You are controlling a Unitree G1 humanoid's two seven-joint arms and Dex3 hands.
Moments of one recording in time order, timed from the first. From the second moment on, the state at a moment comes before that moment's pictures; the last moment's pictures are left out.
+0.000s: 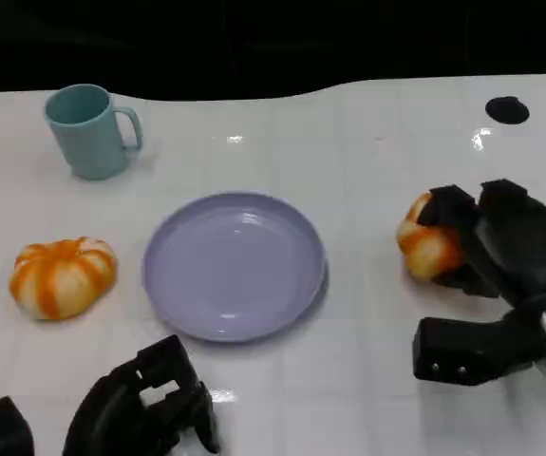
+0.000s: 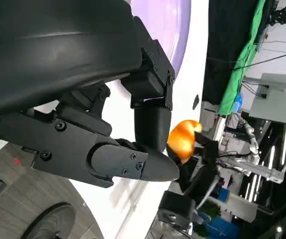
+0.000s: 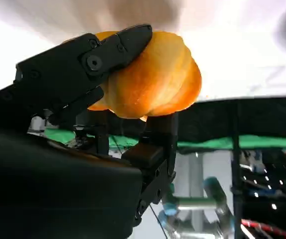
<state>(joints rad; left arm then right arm) 0.05 -0.03 0.09 0.44 -0.38 -0.27 -0.71 -0.68 -0.28 0.55 1.05 -0.83 -0.36 -0.78</state>
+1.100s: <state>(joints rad) 0.01 -0.02 0.09 0.49 -0.38 -0.28 -0.71 -0.78 -0.01 0.56 1.02 -0.78 -0.45 -0.70</state>
